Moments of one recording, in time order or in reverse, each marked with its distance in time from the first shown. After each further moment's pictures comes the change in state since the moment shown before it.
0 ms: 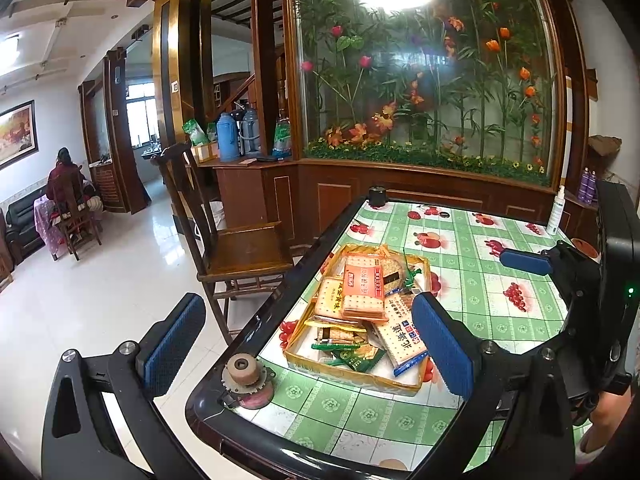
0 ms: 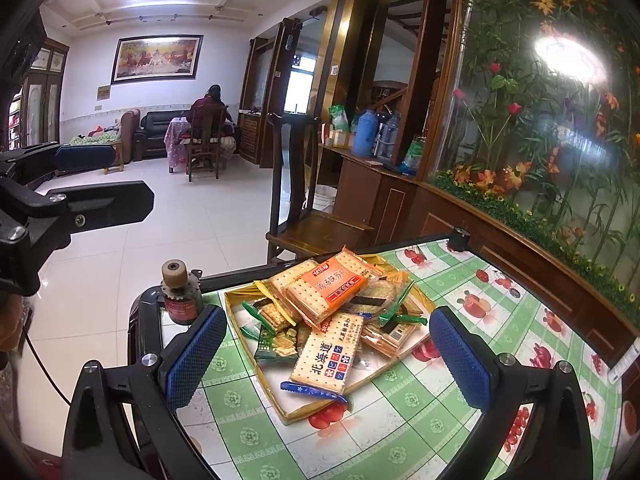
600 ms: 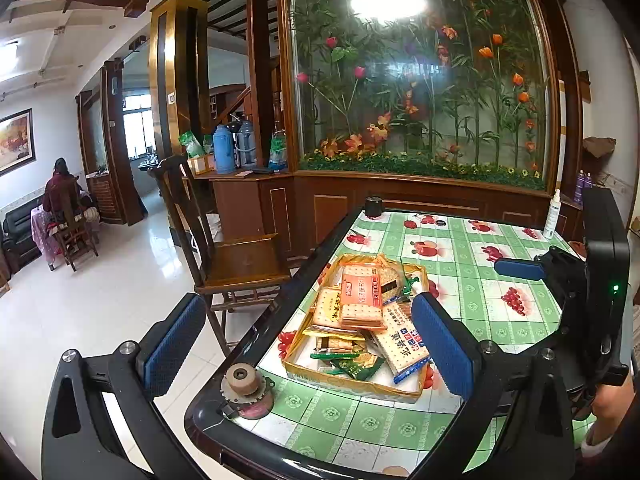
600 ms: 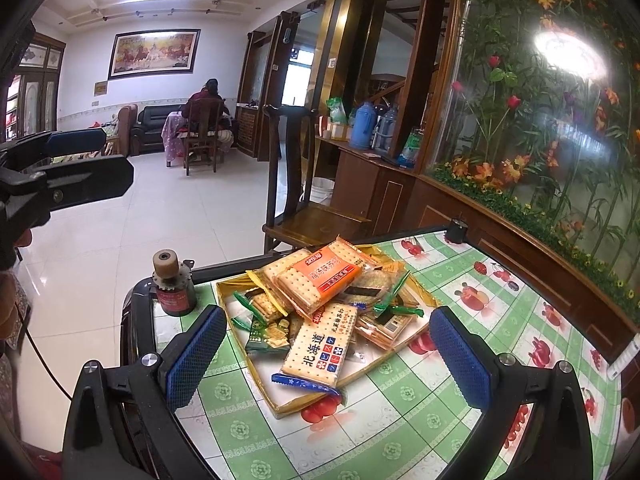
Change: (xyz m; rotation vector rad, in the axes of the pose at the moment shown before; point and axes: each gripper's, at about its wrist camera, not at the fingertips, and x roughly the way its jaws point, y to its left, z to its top) left arm 0.001 0.000 -0.004 0.011 -0.045 -0.019; right arm 0.006 -0.009 -0.007 0.001 0.027 -0.001
